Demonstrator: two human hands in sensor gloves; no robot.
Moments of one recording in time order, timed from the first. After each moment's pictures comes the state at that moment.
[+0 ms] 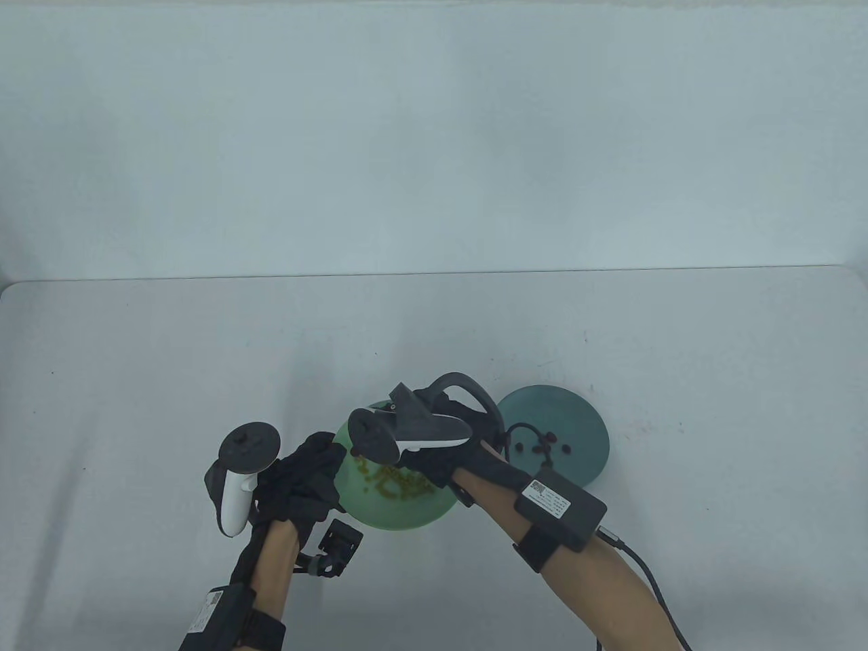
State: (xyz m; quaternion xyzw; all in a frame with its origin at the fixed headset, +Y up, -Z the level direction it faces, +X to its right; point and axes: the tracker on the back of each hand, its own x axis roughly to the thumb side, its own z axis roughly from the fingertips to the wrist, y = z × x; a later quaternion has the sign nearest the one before) left_hand -0.221 -0.707 -0.354 -0.13 0.06 0.54 0.83; right_hand -0.049 -0.607 -0.373 -0.35 -0.02 -0.93 0.11
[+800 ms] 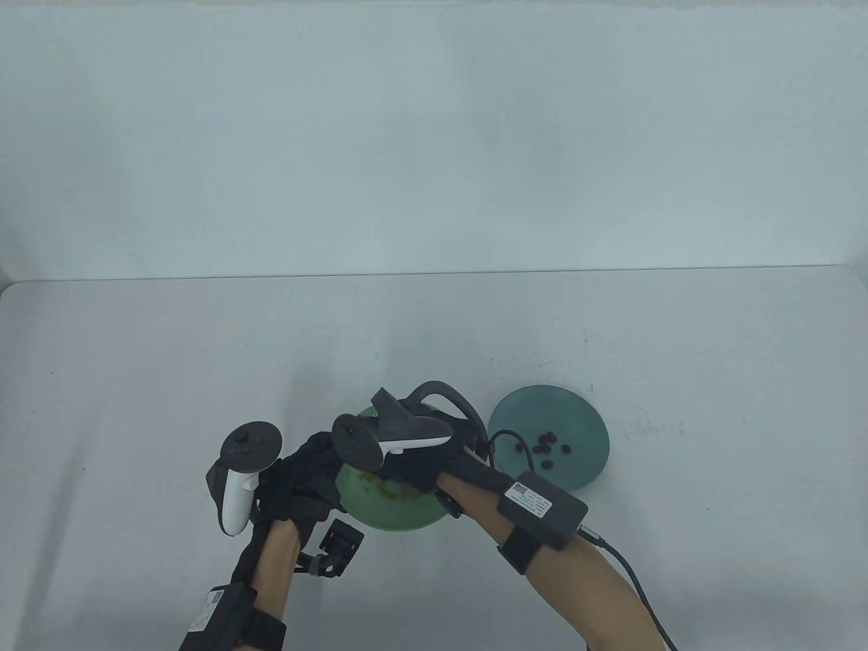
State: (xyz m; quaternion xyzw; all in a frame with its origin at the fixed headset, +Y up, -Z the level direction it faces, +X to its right) left_hand -0.219 -0.707 -0.354 -0.14 0.06 0.54 0.83; right_hand -0.061 -0.615 -0.376 -0.36 -0.06 -0.93 0.09
